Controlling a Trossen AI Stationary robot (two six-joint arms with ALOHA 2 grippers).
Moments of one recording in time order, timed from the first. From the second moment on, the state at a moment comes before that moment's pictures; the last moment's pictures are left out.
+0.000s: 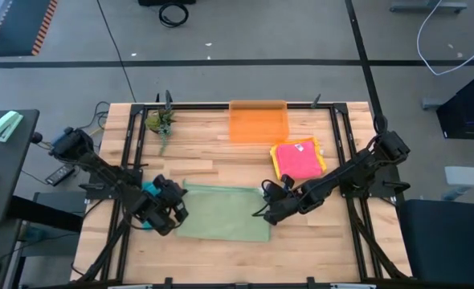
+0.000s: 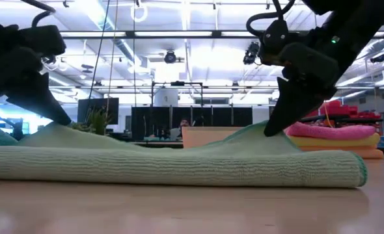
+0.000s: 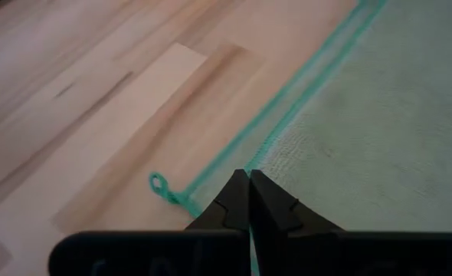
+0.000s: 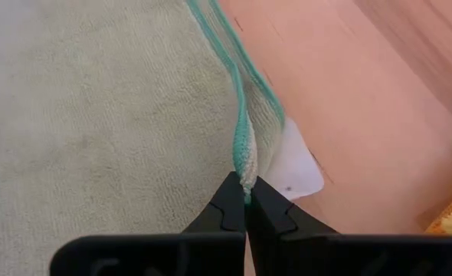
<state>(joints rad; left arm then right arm) -0.70 1.39 0.59 -0.54 -0.85 -1.22 0.41 1.67 0.85 -0.28 0.50 0.79</state>
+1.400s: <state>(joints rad) -0.60 1.42 0.61 -0.27 -0.61 -0.79 0.40 1.56 0.93 -0.27 0.44 0.80</state>
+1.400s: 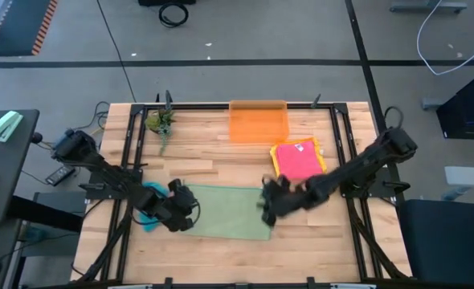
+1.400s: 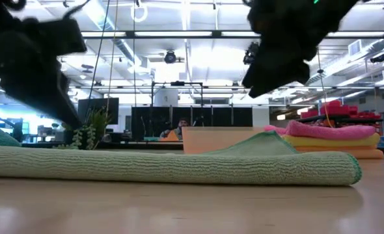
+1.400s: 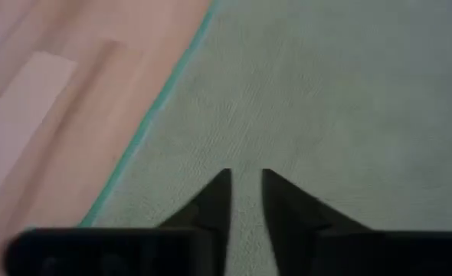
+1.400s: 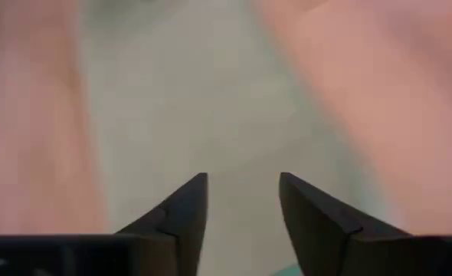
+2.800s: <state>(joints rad) -0.54 1.64 0.76 -0.07 -0.45 -0.57 0.49 1.75 0.93 0.09 0.43 0.65</state>
